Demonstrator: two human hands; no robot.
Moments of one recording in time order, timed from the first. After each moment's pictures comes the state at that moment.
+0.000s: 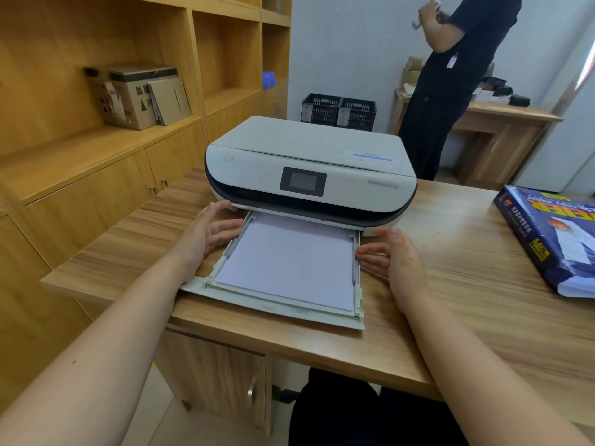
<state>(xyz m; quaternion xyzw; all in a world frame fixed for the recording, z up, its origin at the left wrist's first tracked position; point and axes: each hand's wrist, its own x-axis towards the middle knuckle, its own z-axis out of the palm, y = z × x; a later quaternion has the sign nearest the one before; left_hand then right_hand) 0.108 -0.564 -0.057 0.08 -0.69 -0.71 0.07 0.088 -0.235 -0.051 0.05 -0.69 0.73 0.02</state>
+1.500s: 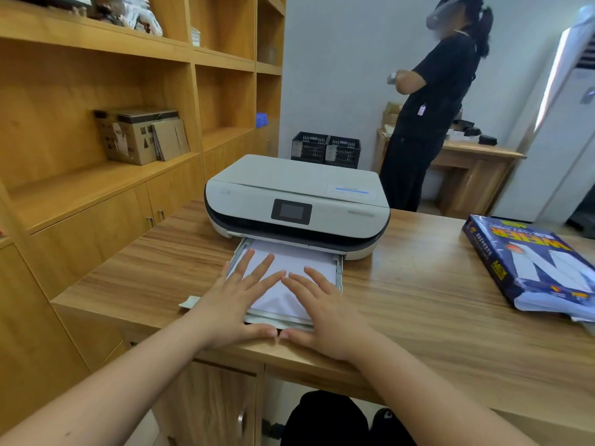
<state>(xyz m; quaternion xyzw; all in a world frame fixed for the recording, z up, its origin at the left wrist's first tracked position) 0.180 -0.500 -0.057 -0.16 -0.99 0.01 0.05 0.154 -0.274 -0.045 0.40 -0.91 0.10 0.05</state>
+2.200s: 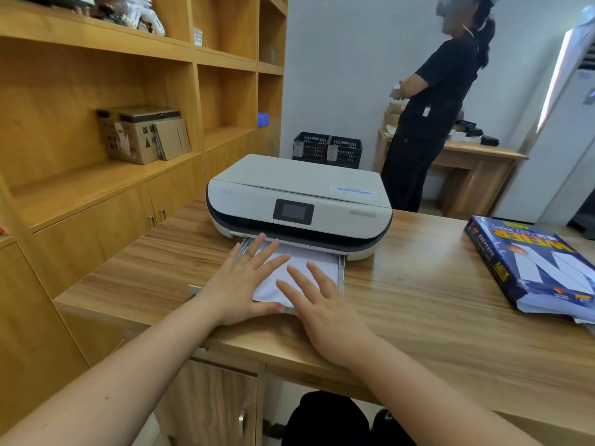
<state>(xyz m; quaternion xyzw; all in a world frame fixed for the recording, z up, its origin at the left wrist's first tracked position) 0.150 -0.501 -0.048 -0.17 -0.98 0.02 0.11 0.150 -0.279 -0.063 0.42 -0.88 0.05 0.19</state>
